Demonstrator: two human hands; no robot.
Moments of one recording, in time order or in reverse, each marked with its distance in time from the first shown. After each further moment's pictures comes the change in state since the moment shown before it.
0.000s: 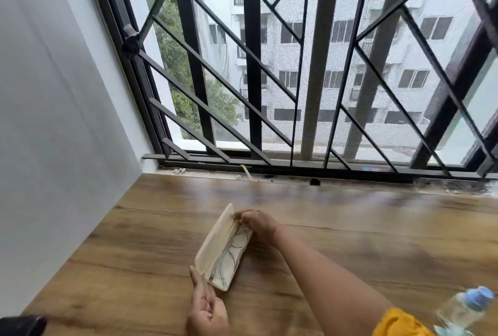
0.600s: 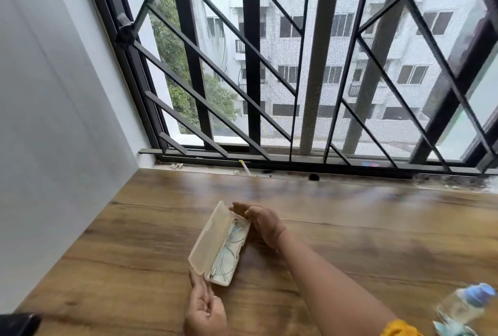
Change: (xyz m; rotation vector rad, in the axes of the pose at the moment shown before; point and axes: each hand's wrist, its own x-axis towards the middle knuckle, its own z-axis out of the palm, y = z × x) left_hand -0.008 0.006 0.005 0.093 0.010 -0.148; right_hand -0.007 0.011 -0.005 0.427 -0.027 -0.088
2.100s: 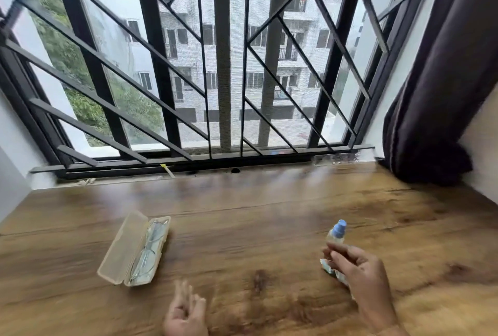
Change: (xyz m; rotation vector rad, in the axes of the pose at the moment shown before) left_hand -0.042 0.020 0.022 -0.181 -0.267 -0.334; right_hand -0.308 0.000 -0.139 -0.262 1.013 -0.274
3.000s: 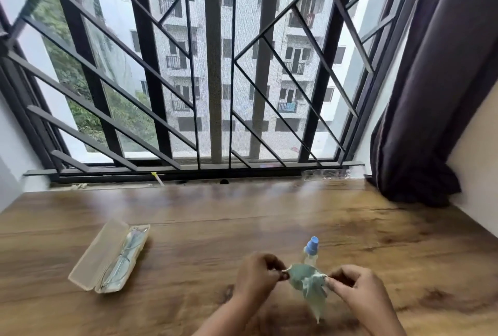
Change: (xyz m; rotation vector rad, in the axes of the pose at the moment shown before) left_hand -0.046 -0.058 0.163 0.906 -0.714 0.202; right_hand 0.026 -0.021 -0.063 -0.537 -0.154 -0.060
